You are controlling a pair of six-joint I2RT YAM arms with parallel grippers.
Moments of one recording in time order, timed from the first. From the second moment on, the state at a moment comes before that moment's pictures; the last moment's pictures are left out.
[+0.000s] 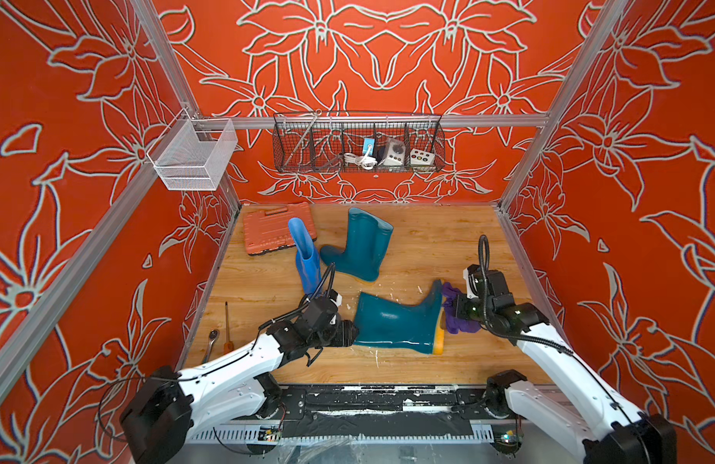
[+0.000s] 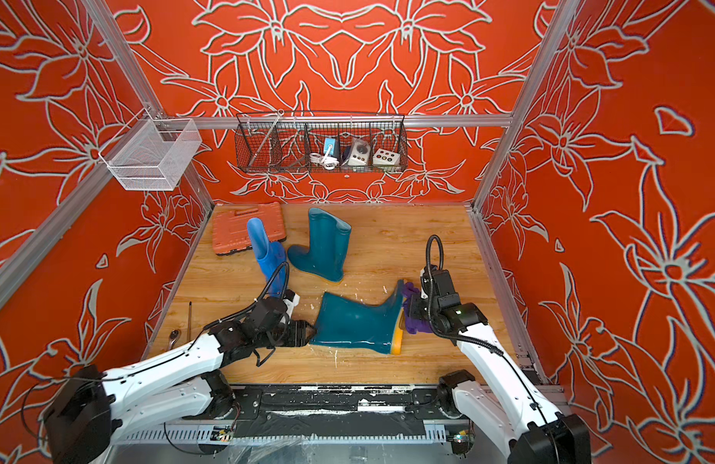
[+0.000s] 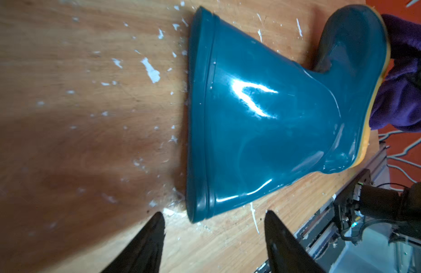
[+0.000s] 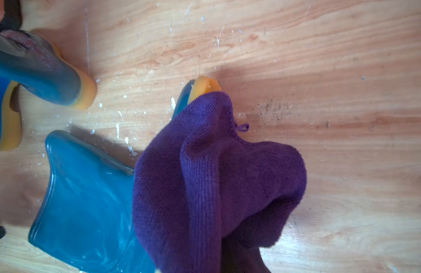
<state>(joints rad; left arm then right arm) -0.70 1.07 0.44 -0.23 0.20 -0.76 0.30 0.93 0.63 -0.65 -0.07 0.40</state>
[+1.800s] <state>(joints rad) -0.75 1.24 0.30 0.21 0.29 -0.95 0.64 1.33 0.80 -0.49 0.03 0.47</state>
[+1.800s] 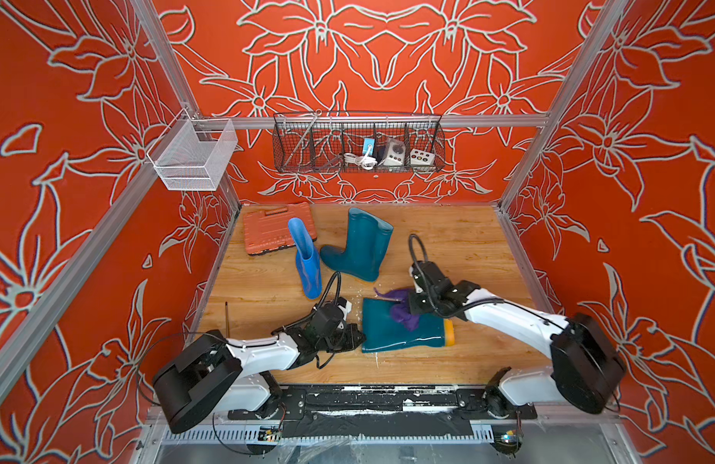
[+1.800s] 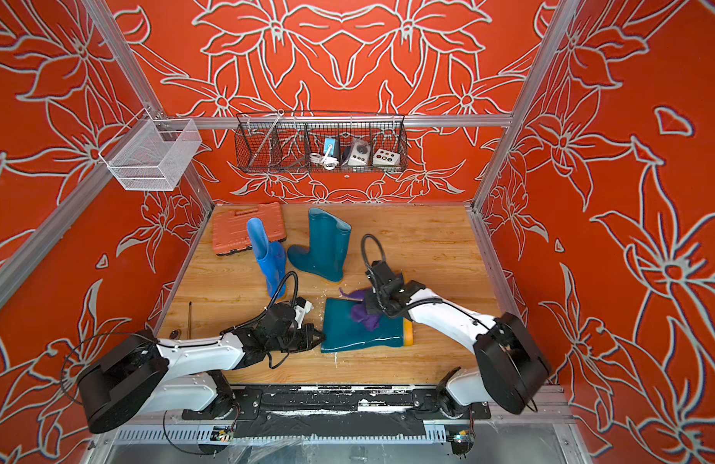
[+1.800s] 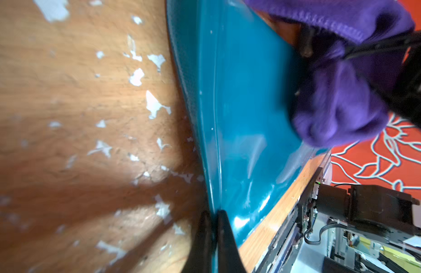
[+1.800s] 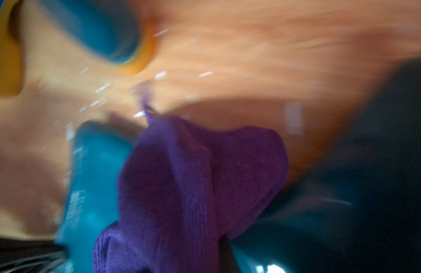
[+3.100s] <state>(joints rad) -0.75 0.97 0.26 -0.06 0.25 -0.98 0.93 1.61 1.06 -0.49 0.02 0.45</state>
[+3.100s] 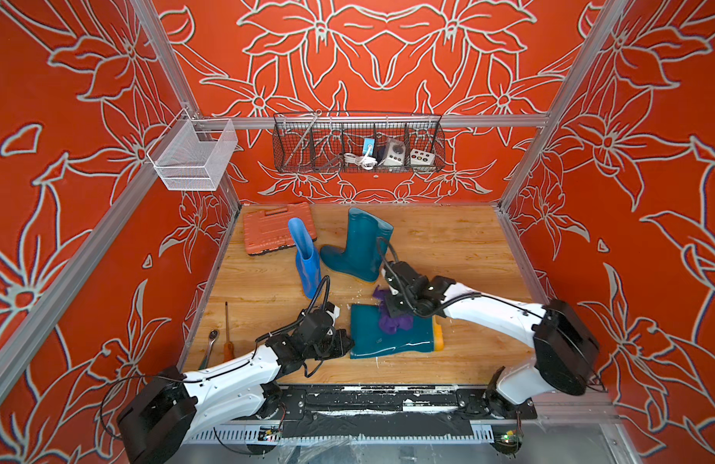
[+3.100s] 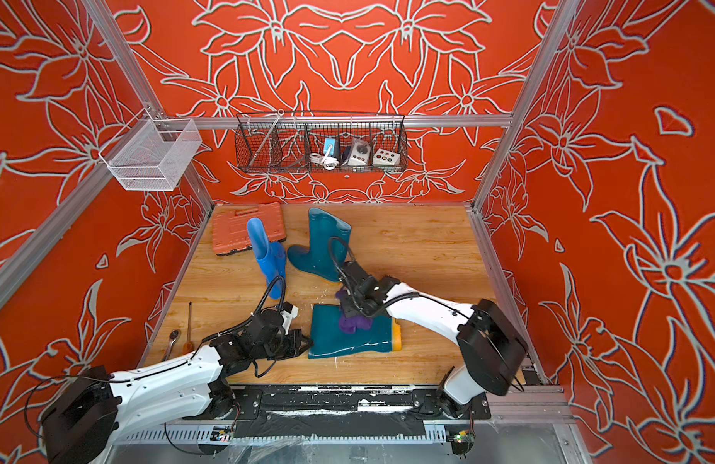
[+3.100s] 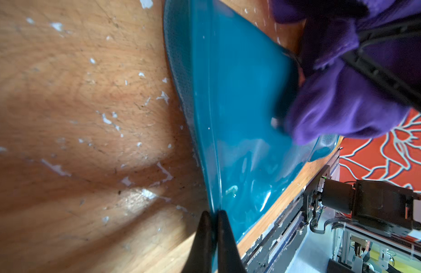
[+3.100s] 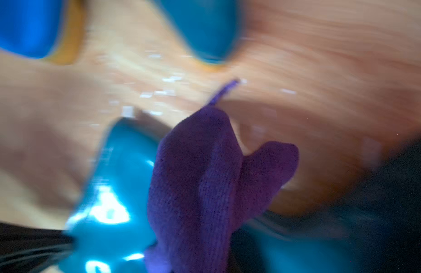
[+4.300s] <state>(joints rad) -0.81 0.98 0.22 0.08 0.15 -1.12 0.72 1.44 0.80 -0.46 -0.06 0.48</state>
